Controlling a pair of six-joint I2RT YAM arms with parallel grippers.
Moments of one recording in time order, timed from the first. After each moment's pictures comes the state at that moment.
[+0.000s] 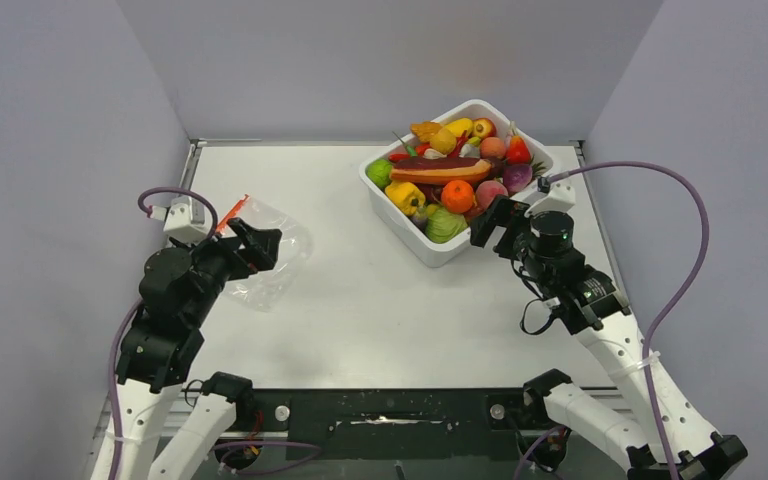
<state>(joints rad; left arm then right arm) -0.27 0.59 0.93 -0.53 -0.04 -0.51 0.44 0.86 0.96 -0.50 0.25 0.51</state>
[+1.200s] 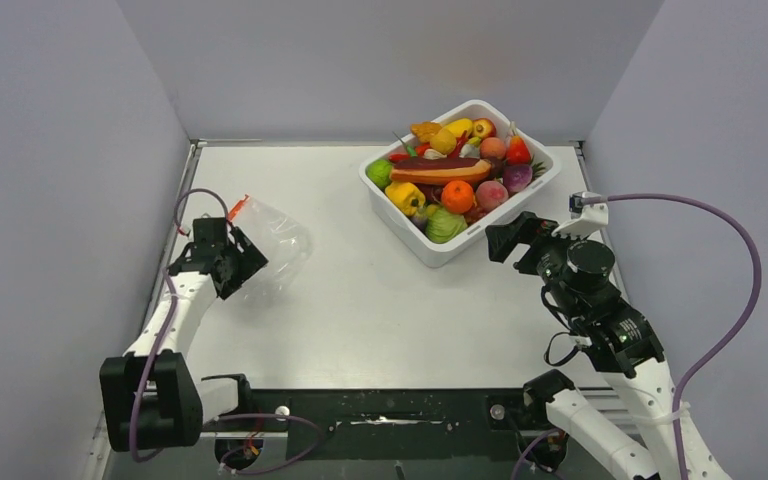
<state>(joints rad) 0.05 1.16 0.74 -0.54 -0.09 -0.68 0.44 0.66 0.96 -0.55 0.23 0.48</state>
